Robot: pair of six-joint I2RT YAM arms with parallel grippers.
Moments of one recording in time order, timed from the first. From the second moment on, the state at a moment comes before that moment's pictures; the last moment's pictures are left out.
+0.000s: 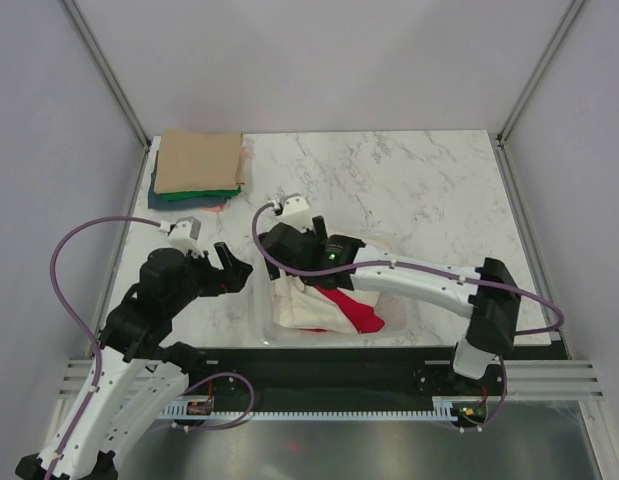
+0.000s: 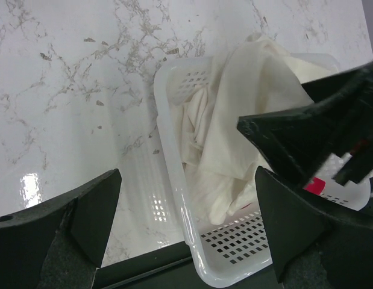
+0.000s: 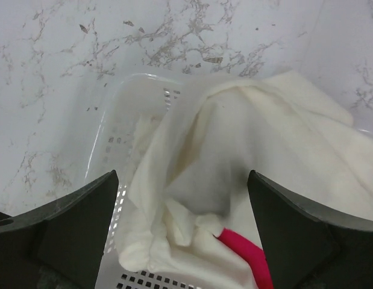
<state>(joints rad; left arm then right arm) -0.42 0.53 0.76 -0.72 0.00 -0.50 1.17 1.67 1.48 -0.64 0.59 0.64</state>
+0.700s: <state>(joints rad) -0.42 0.48 0.75 -0.72 -0.02 -0.49 1.09 1.73 1.94 -0.79 0.67 0.44</state>
